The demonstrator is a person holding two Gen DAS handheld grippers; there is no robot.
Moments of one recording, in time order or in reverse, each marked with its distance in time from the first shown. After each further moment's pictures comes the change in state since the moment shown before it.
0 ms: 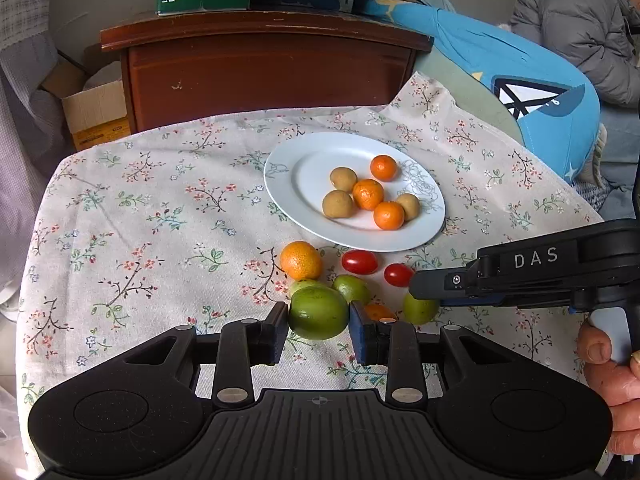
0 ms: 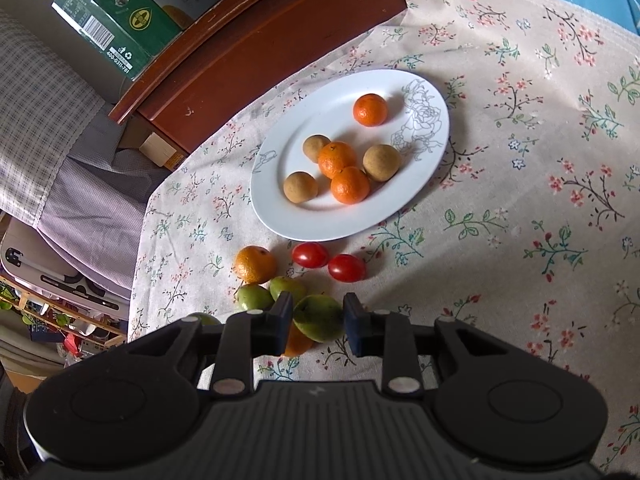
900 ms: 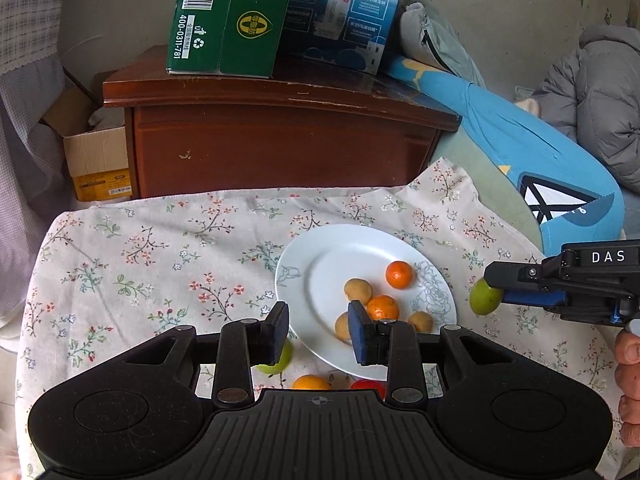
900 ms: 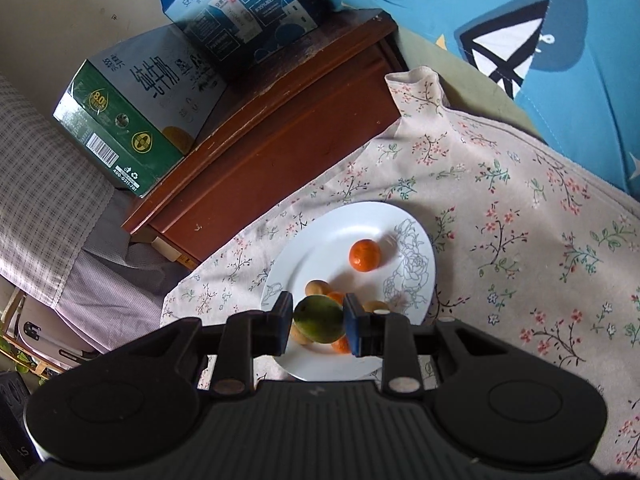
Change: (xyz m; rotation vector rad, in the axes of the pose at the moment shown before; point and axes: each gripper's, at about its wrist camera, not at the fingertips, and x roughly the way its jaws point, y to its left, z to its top) left arm 0.016 0.019 0.074 -0.090 -0.115 -0.019; right arm -0.034 -0.012 0.085 0.028 -0.196 0.023
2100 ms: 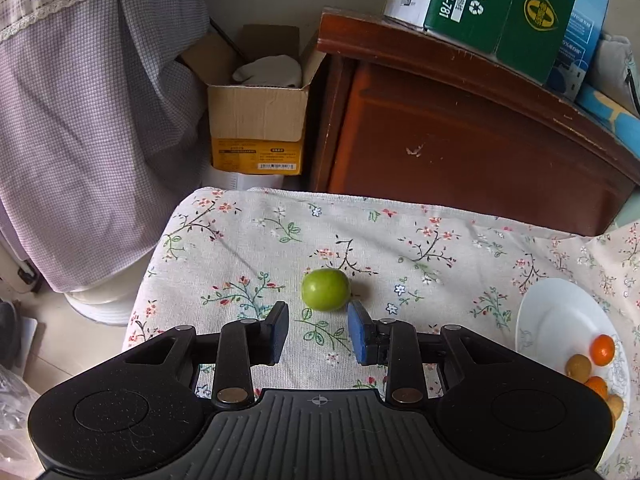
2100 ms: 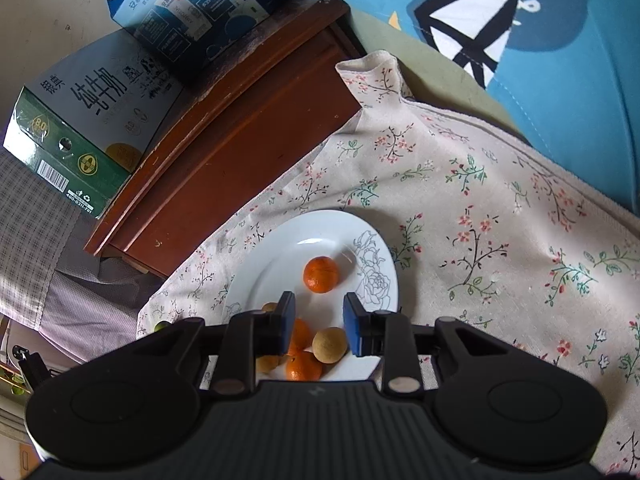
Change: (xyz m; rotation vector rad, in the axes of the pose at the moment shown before) left arm 0.068 0.144 0.020 -0.198 0.039 0.314; right arm 0.028 -0.037 0.023 0.089 0.065 -0.036
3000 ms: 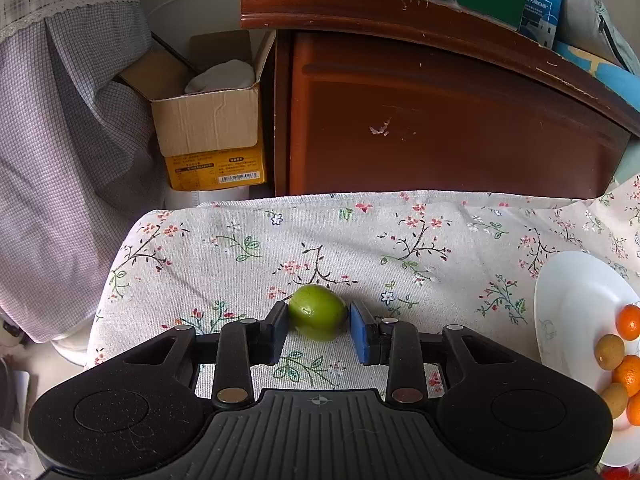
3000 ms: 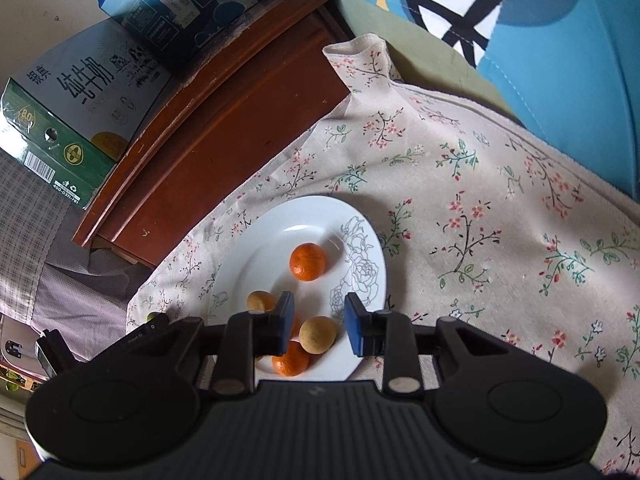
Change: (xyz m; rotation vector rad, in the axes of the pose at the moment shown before) left arm 0.035 -0.017 0.001 0.134 -0.027 -0.023; right arm 0.004 -0.003 -0.002 0.001 0.032 -0.024
